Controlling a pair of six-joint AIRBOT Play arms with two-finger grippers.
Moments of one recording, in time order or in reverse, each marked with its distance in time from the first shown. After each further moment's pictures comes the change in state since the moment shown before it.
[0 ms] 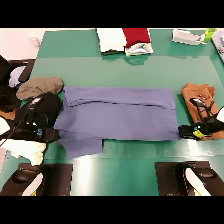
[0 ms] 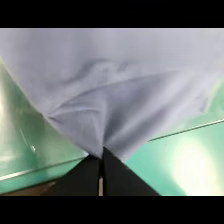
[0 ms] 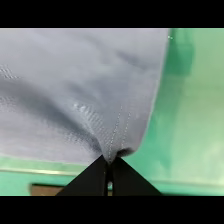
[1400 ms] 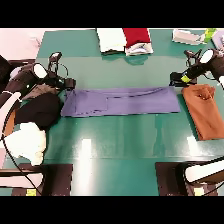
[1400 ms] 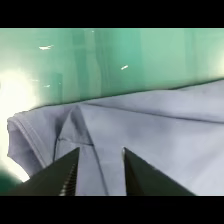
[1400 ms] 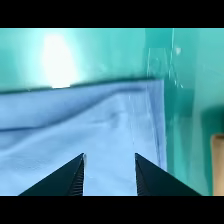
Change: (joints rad) left arm 0.000 -0.876 0.611 0.074 0.528 0.126; right arm -0.010 -0.928 0.935 0.082 -0.219 0.011
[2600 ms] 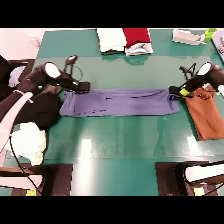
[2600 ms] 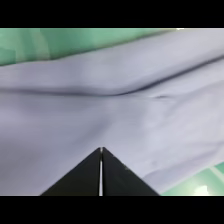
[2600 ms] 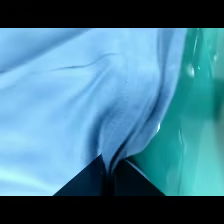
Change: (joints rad) left arm -0.182 -0.048 0.039 -0.171 -0.041 -0.024; right arm -0.019 0.103 -0.243 0.072 0.014 -0.082
